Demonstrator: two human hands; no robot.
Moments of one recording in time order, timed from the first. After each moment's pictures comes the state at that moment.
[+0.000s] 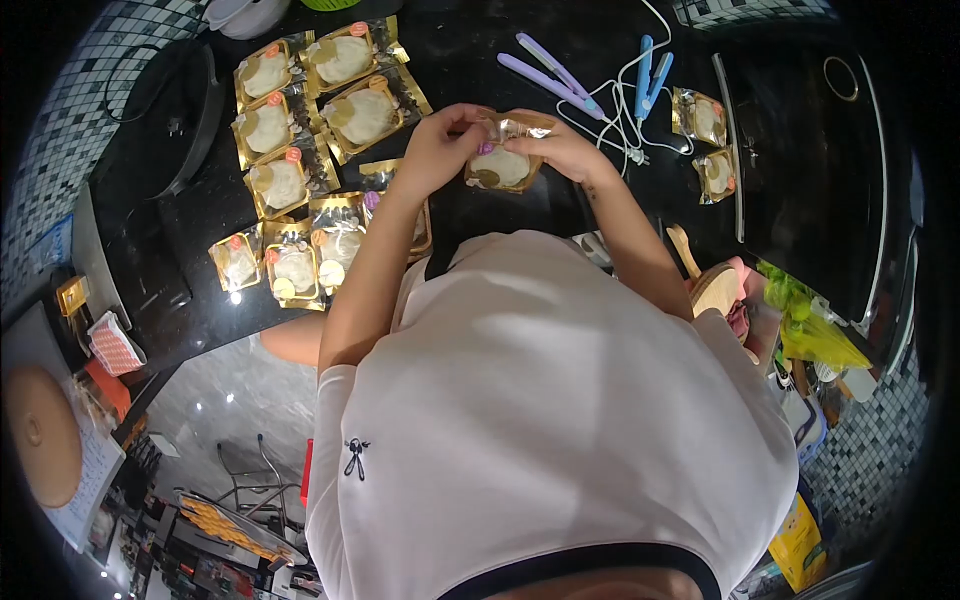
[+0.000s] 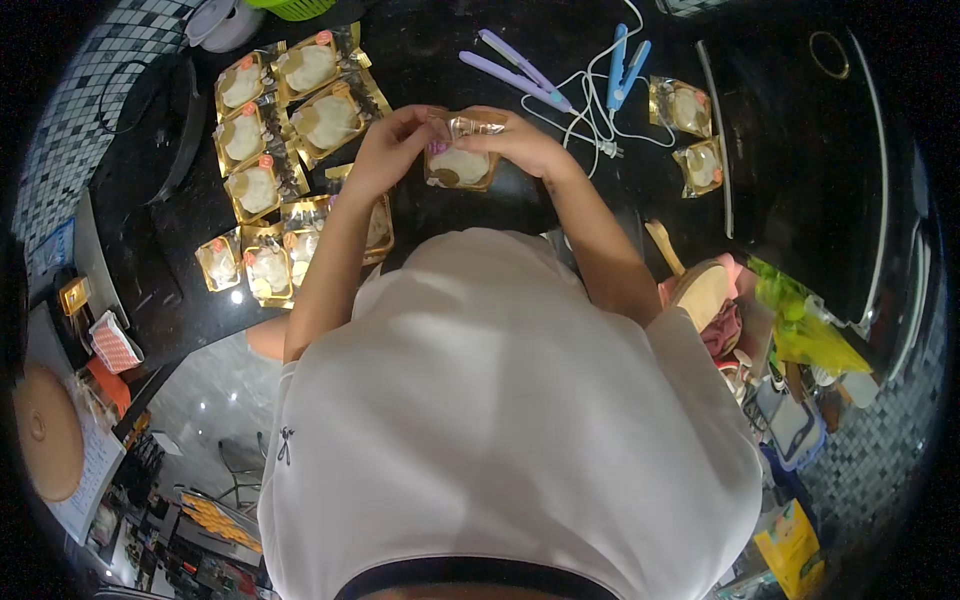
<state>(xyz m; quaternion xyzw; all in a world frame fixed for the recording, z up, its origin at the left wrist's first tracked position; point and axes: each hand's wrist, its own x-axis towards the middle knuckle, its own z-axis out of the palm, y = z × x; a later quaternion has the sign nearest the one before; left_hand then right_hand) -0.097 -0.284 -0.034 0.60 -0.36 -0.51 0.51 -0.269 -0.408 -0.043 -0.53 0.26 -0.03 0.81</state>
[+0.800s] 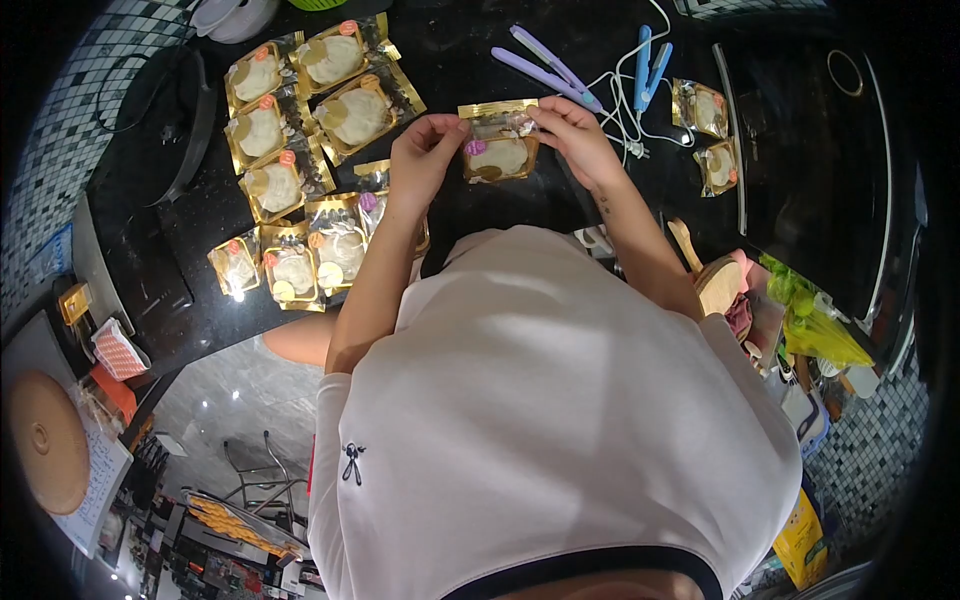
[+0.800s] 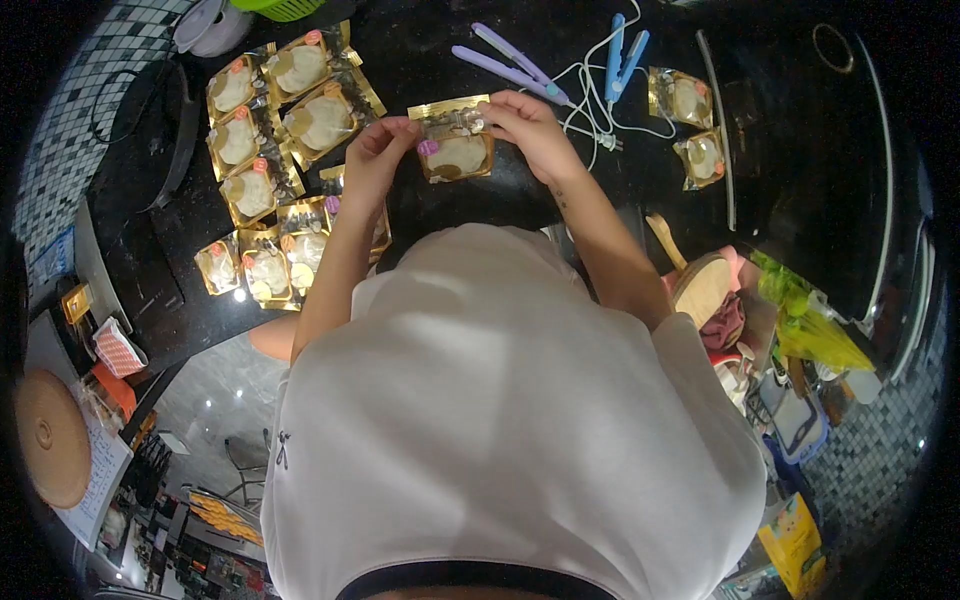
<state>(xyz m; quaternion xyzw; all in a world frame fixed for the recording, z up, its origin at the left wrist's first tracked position) -0.112 -0.269 -0.034 0.60 -0.18 -0.47 0.61 -0.284 -0.404 -0.036 -0.45 0.38 -0.19 0.78</state>
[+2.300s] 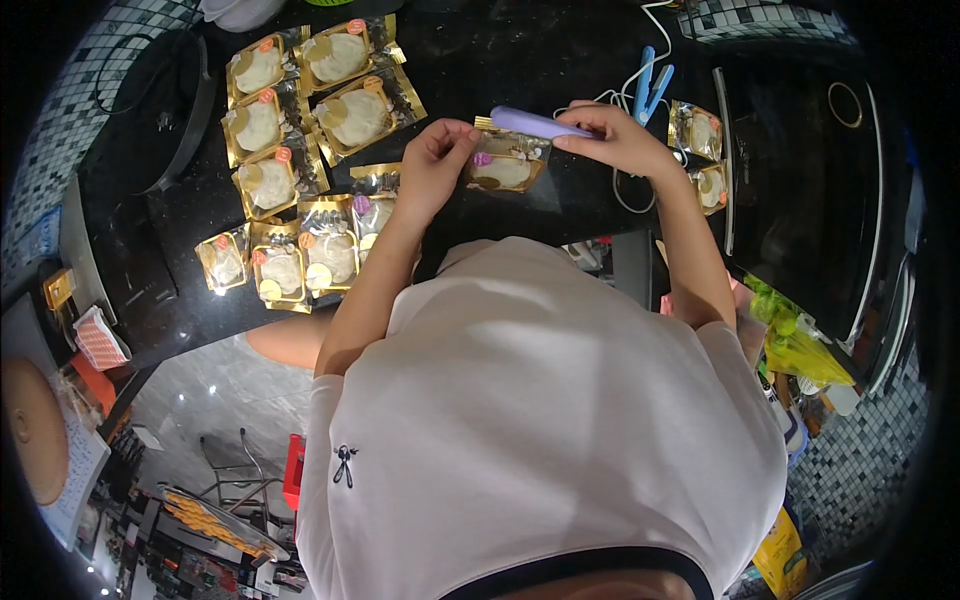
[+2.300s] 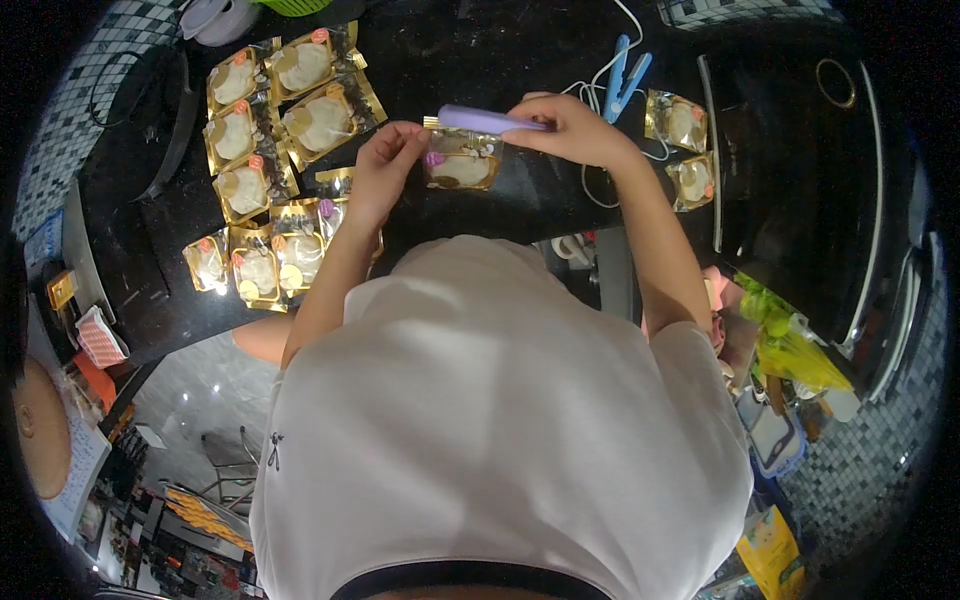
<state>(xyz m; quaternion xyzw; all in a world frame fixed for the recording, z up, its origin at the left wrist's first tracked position) -0.121 -0.275 -0.044 0.58 -0.23 -0.47 0.63 -0.298 -0.469 0.018 -0.79 0.20 0.05 0.58</state>
